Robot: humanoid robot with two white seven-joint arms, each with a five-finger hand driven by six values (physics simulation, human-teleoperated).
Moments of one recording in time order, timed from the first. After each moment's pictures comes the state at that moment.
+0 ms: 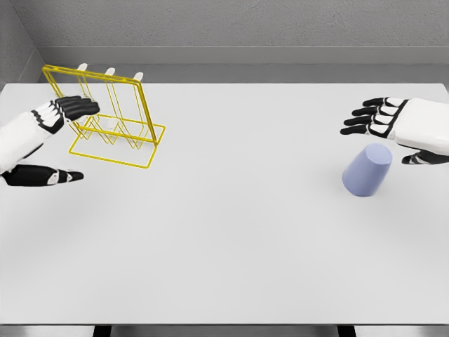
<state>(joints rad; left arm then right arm) -0.01 1.05 -0.22 -1.80 -0.08 -0.61 0.03 -0.61 -1.31 0.68 -1.77 0.24 -0.61 0.22</state>
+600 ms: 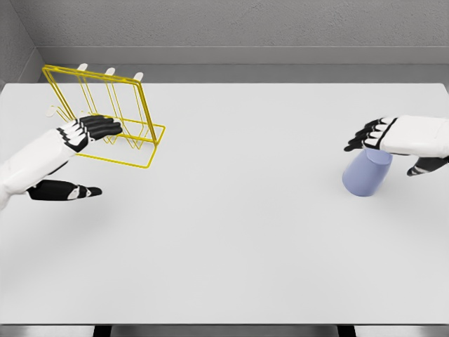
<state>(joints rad) -0.03 1.01 -0.28 -1.80 -0.13 -0.61 0.03 -0.69 -1.12 0.70 -1.55 0.26 -0.61 0.59</state>
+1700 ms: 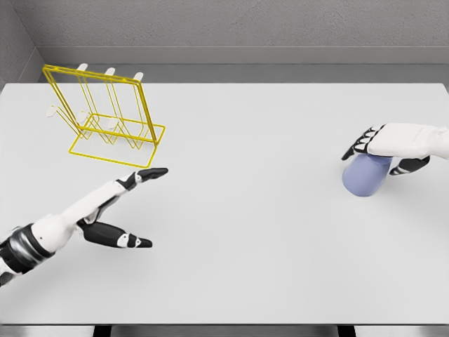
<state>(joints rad) -0.08 0.92 -0.63 -1.80 0.40 -0.51 -0.13 -0.71 -1.00 0.73 -1.40 0.37 -0.61 0.61</state>
